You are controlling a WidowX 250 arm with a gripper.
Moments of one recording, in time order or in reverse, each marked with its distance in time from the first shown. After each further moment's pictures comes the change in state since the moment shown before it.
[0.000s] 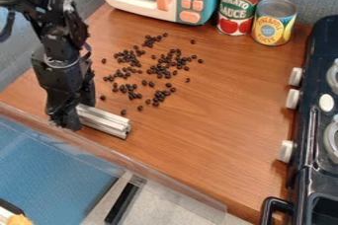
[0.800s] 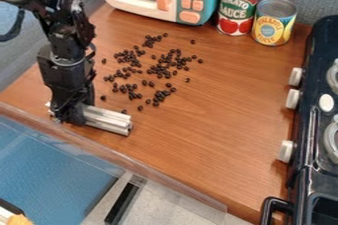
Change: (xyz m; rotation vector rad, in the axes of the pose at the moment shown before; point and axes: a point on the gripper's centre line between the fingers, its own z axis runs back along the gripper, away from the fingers) arm -0.002 -0.010 -0.004 0.011 -0.015 0.023
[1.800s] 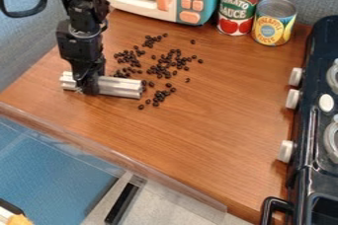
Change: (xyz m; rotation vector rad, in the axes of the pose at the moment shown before) arm 0.007 -0.062 -0.005 -0.055 -0.020 0.128
